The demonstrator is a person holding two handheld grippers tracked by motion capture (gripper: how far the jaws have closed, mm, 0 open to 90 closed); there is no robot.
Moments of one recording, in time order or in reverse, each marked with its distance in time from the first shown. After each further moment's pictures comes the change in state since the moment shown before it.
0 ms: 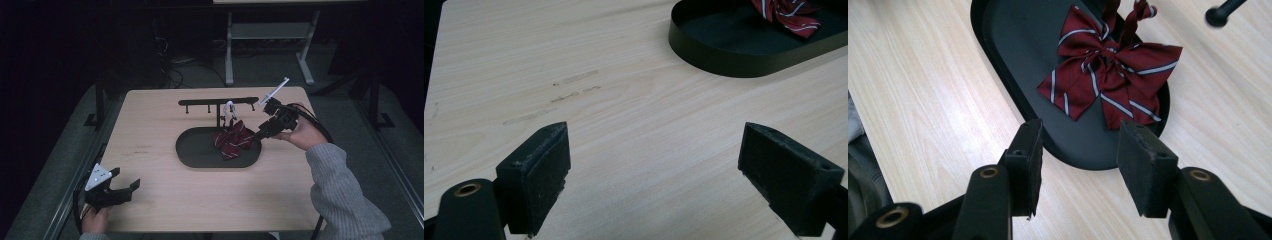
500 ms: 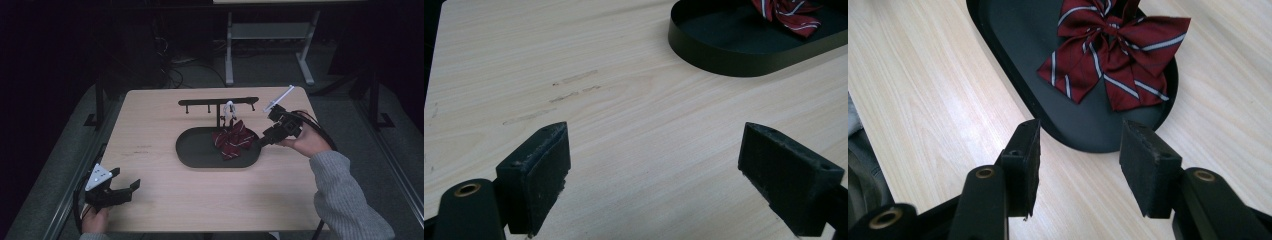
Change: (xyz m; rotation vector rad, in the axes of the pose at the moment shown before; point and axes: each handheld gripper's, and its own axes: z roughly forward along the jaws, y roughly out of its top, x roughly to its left) left arm -0.001 0.000 0.000 0.006 0.000 0.000; right arm -0.001 -0.021 0.006 0.000 0.012 0.036
